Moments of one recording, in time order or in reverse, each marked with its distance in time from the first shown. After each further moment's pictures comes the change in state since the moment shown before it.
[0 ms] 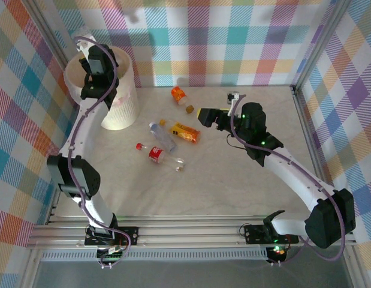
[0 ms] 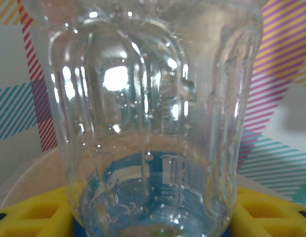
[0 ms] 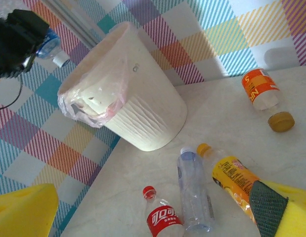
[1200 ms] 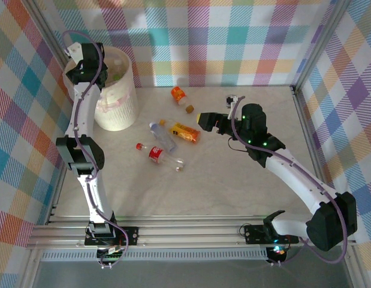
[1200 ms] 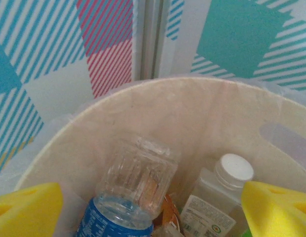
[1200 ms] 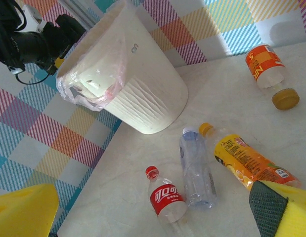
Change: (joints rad) left arm 0.141 0.293 0.386 -0.505 0.013 -0.193; right arm 0.000 -0.023 0.000 -0.084 -0.032 -0.003
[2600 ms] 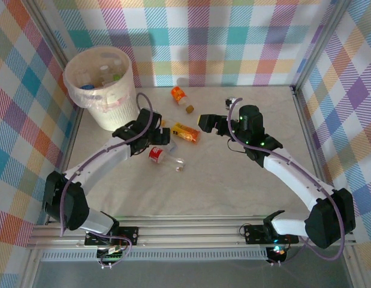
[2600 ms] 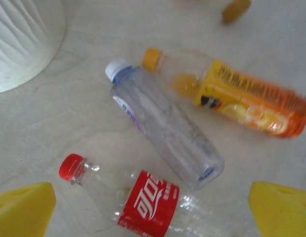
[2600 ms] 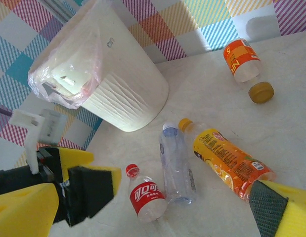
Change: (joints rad) left arm -0.552 -0.613 -1.086 0.072 0.338 0.106; right arm 0.000 0.024 -0.021 -0.006 0.053 -0.027
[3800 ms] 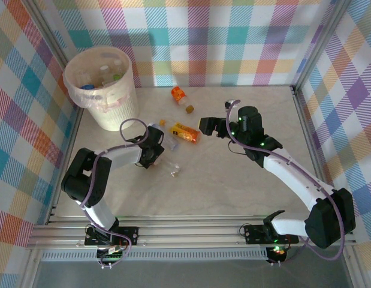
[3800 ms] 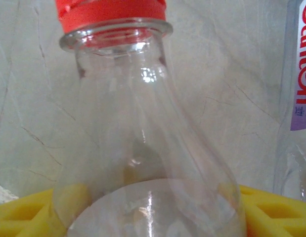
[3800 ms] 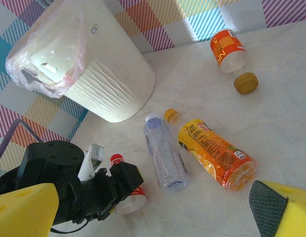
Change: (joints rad) left arm 0.068 0.234 -0.248 0.266 0.085 -0.915; right arm 0.000 0.000 -0.006 -0.053 0.023 -0.049
